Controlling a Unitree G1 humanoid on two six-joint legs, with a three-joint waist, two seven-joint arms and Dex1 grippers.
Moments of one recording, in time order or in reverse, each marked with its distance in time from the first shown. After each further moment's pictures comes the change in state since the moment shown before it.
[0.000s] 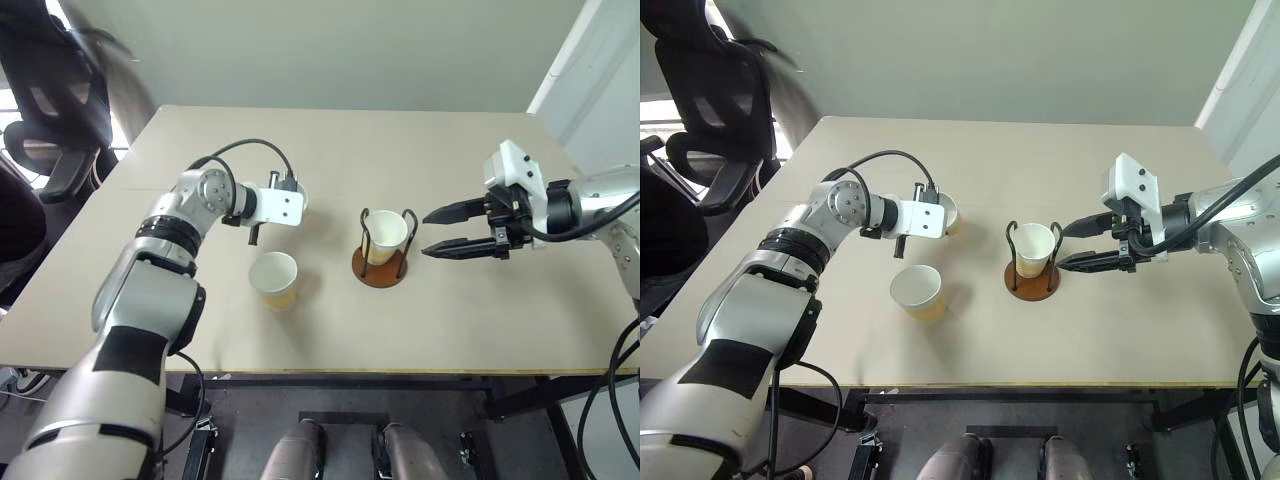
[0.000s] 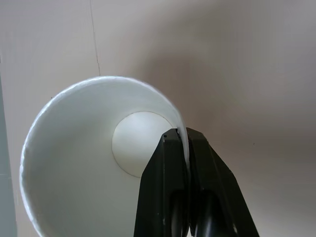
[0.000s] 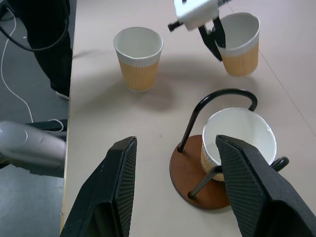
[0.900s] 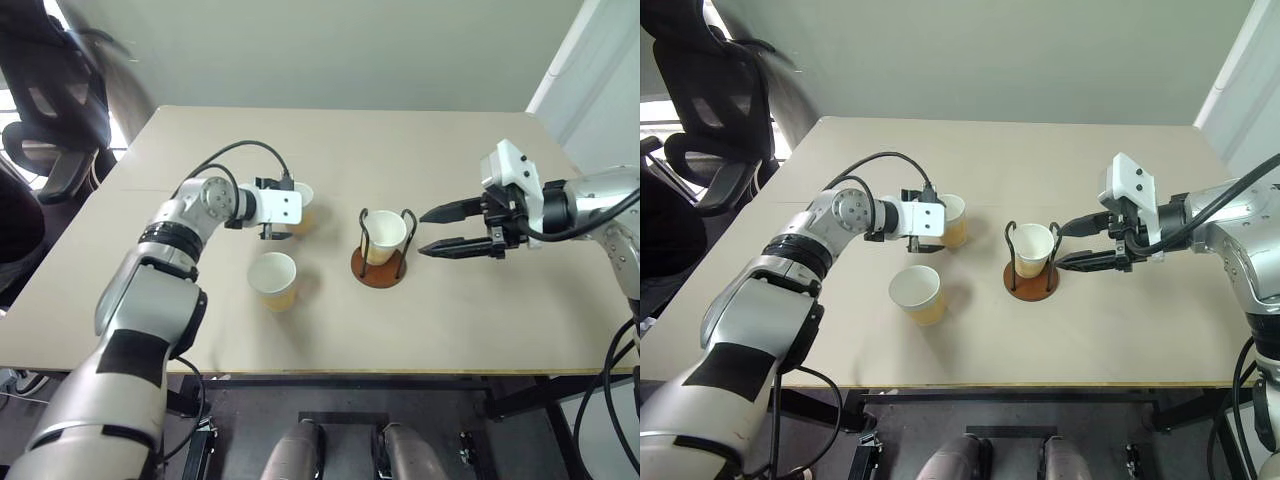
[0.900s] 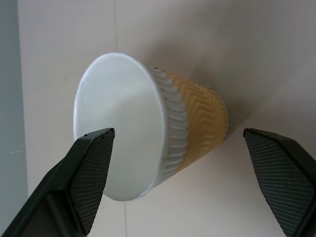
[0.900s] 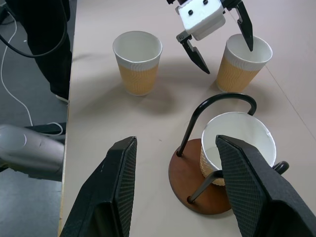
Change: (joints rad) left arm 0.059 -0.008 -0.042 0.000 0.059 0.051 0.222; right arm -0.009 0.031 0.000 -0.006 0.002 0.004 -0.024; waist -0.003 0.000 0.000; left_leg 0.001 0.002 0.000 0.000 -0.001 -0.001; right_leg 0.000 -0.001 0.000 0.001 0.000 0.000
